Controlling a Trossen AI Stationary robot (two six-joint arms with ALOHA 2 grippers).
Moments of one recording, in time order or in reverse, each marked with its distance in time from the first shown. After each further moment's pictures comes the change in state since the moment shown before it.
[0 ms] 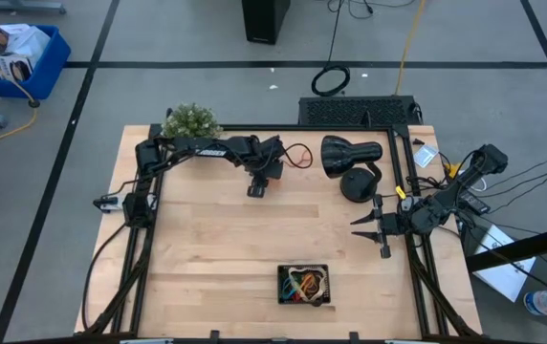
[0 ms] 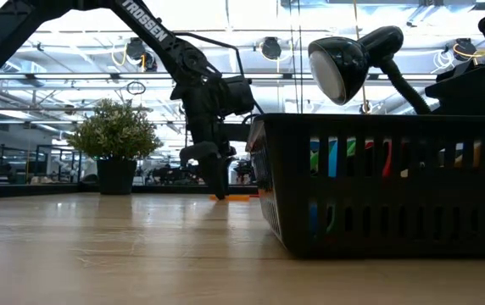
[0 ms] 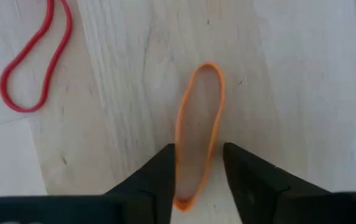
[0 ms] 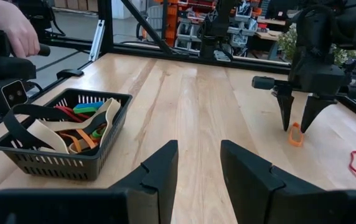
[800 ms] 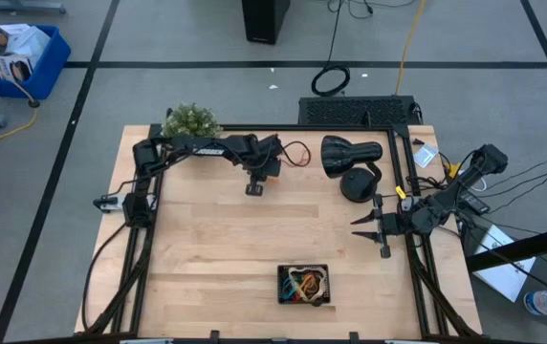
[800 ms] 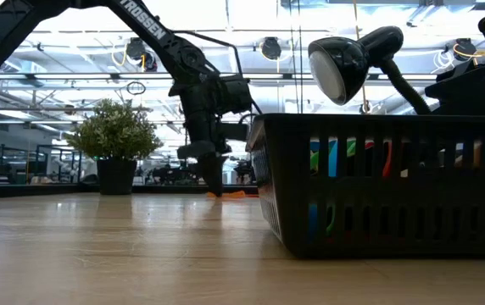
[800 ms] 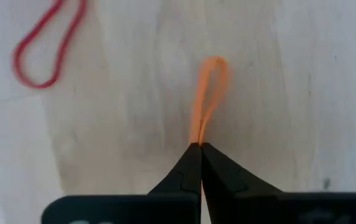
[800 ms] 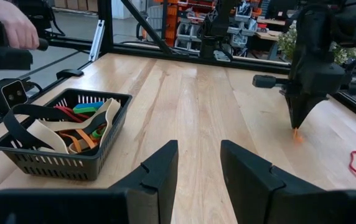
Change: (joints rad) left arm 0.003 -0.024 -0.004 -0.025 -0.038 -0.020; right arm 0.000 0.000 0.000 0.000 0.000 0.000
